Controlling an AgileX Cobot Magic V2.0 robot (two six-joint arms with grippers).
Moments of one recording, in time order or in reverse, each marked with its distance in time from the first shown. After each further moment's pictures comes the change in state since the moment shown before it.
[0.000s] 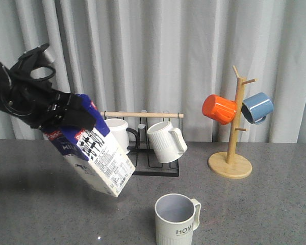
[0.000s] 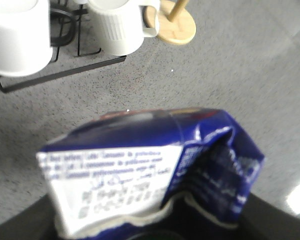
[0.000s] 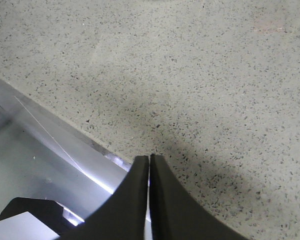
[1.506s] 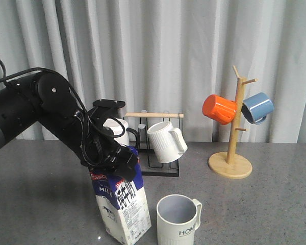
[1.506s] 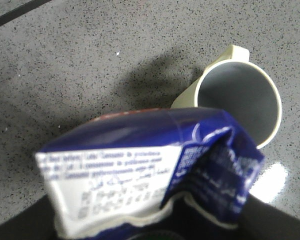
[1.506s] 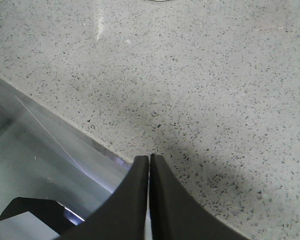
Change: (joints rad) left arm -0.227 0.204 -0.023 0.237 0.014 -0.032; right arm 0.000 0.000 0.000 0.002 0.002 0.000
